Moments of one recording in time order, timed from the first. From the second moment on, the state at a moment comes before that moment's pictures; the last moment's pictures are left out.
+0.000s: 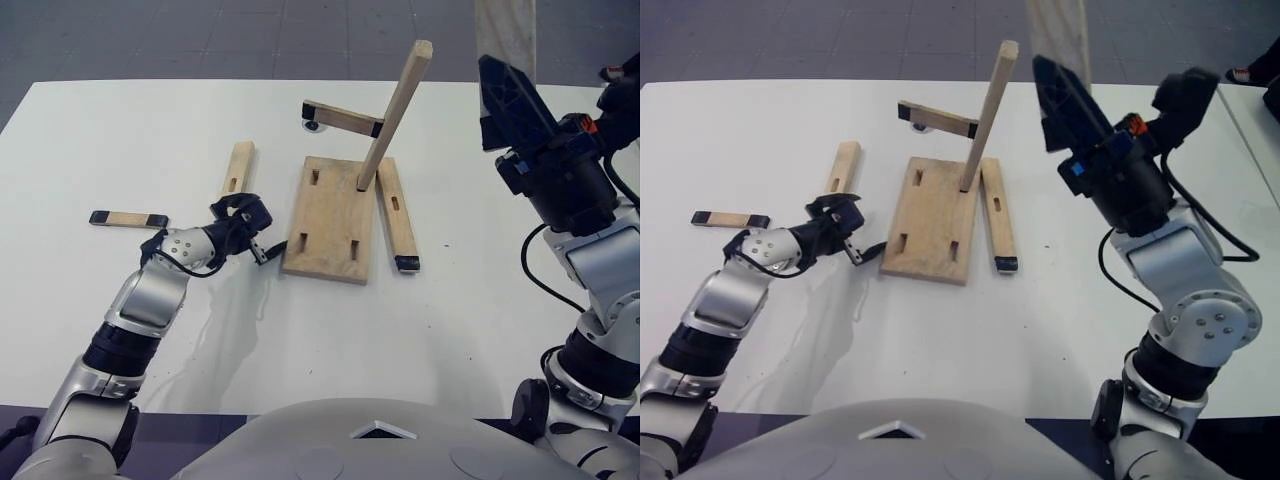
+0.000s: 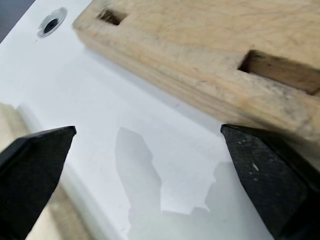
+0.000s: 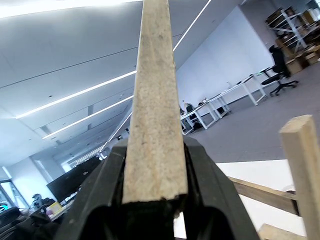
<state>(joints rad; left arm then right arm) -0.17 0.62 -0.33 -0.22 0.04 0.45 -0.69 -0.23 -0.43 -0.37 -0.55 1.64 0.81 0.08</state>
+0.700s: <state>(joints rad) -0.29 0.48 0.14 -0.25 -0.82 0.78 -1.00 -0.27 -0.60 -0.21 -0.15 1.89 1.08 0.45</state>
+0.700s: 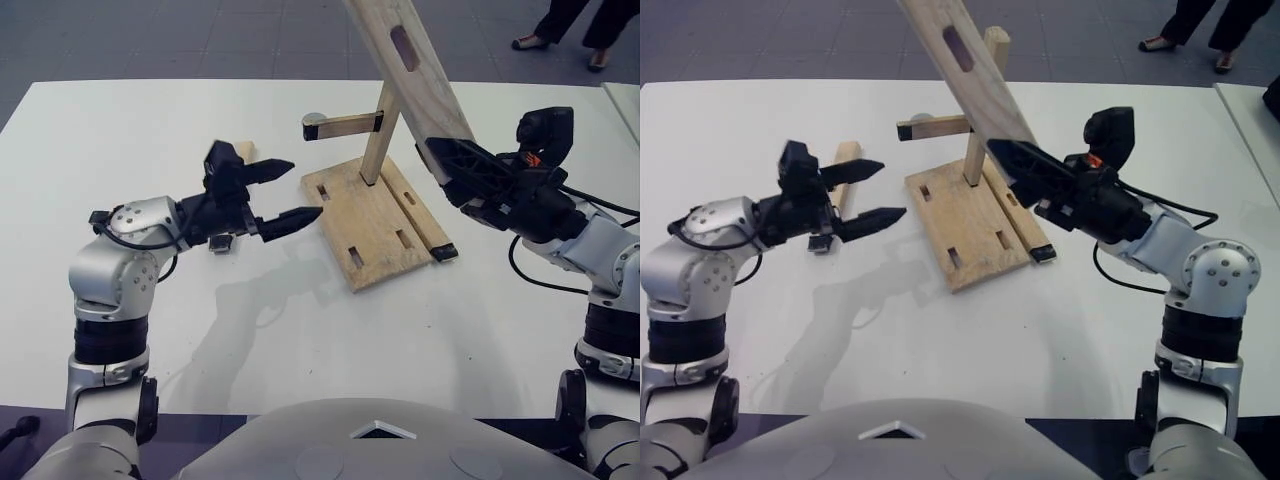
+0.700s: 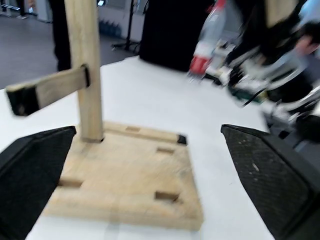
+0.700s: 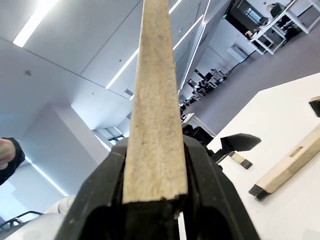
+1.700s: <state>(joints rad) -0.60 0.29 0.15 -0.13 -1.34 1.00 -0.96 -0.28 -0.51 -0.03 -0.12 1.96 1.26 0.67</state>
